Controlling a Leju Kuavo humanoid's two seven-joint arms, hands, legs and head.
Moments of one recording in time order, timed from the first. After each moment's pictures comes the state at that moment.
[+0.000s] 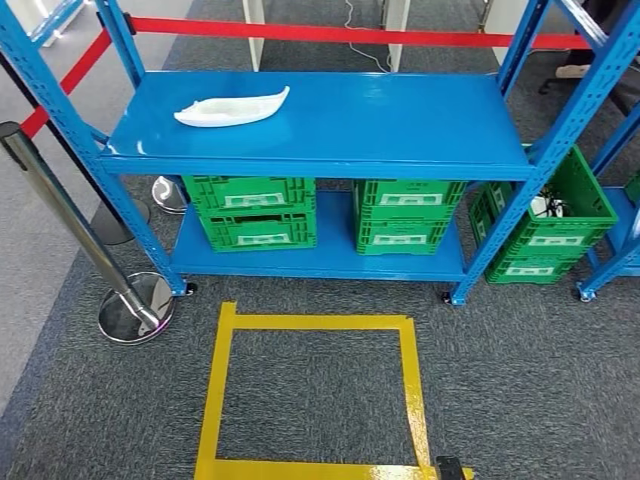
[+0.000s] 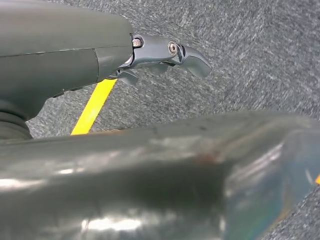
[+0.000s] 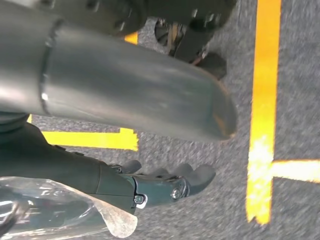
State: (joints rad) left arm -0.07 -0.31 1.39 -0.31 -0.86 0.18 -0.42; right arm -0.03 0.18 -1.07 -0.24 1.07 -0.21 -0.25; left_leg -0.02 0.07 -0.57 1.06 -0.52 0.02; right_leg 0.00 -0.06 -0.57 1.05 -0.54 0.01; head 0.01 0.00
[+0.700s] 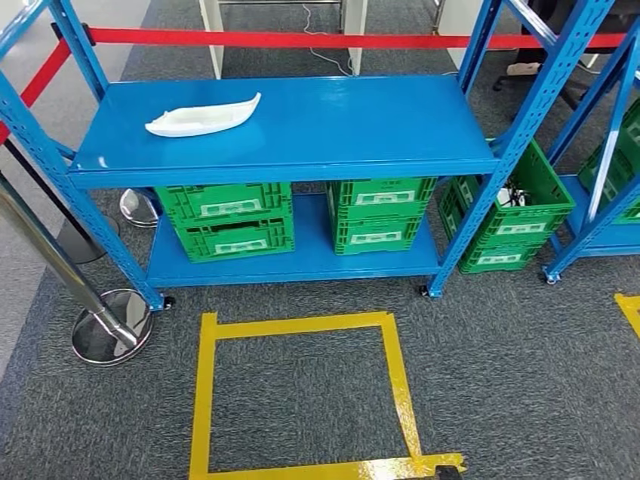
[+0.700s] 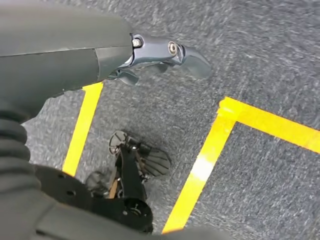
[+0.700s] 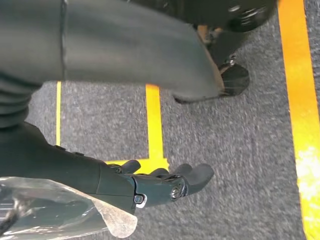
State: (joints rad) left arm -0.07 -0.27 1.29 -0.30 -0.84 0.17 -0.38; right arm -0.02 0.18 -1.05 -0.24 1.03 -0.15 -0.14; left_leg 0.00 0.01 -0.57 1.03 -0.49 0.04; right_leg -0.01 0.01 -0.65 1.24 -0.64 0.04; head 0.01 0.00
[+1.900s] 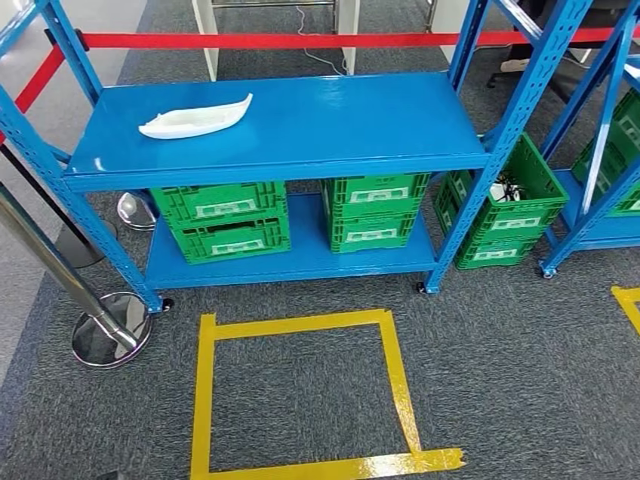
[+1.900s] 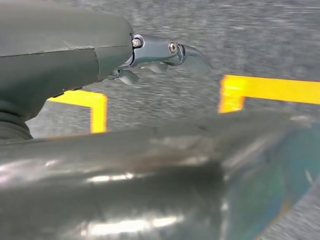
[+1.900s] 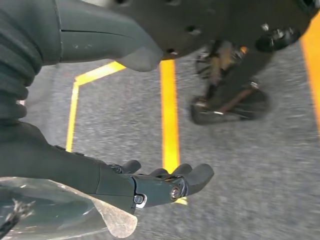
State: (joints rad) left arm 0.04 -0.11 0.51 -0.38 -0.32 0.07 -0.15; right arm 0.12 0.08 -0.44 -0.31 0.39 -0.06 -0.05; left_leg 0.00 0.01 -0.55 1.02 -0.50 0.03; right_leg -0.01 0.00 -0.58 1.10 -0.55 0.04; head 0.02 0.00
